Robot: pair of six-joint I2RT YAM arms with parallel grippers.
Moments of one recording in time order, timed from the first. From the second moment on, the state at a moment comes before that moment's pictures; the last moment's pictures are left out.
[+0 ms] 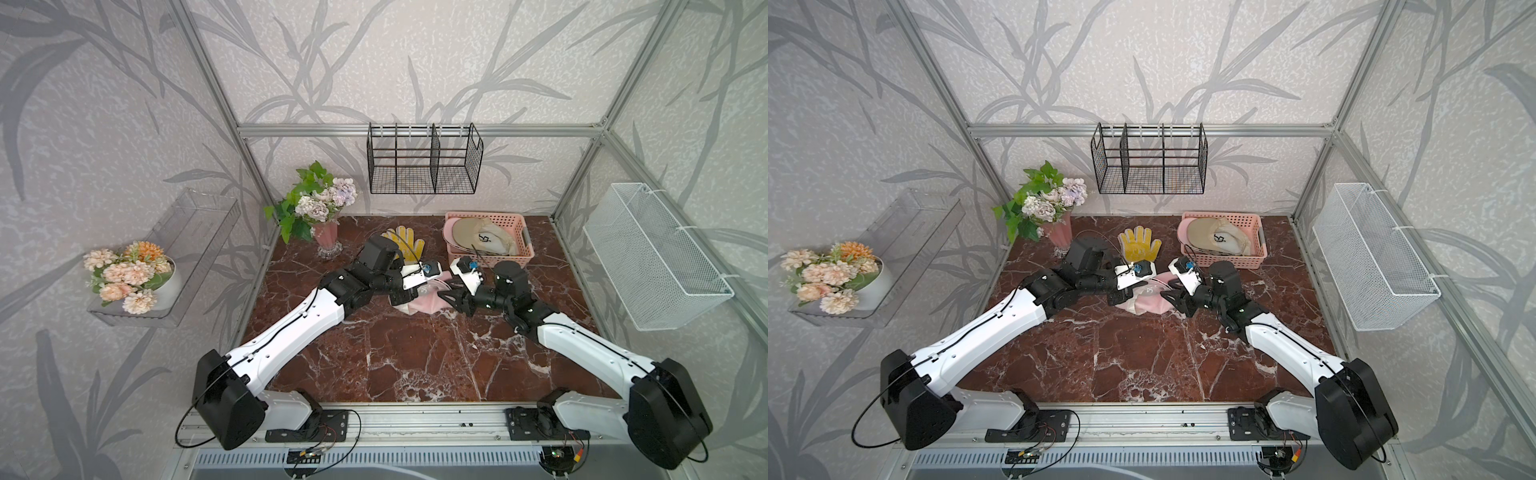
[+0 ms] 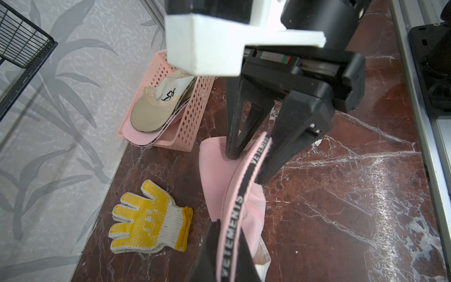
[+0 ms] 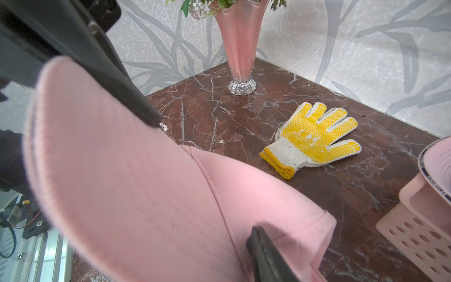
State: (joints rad) left arm -0.67 1.33 1.21 -0.52 0.33 0.70; right arm 0.48 1.24 0.70 0.10 -0.55 -0.10
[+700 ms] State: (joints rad) left arm -0.60 1.25 1.19 -0.48 0.39 0.67; right arm 0.47 1.32 0.67 0.08 -0.66 -0.17
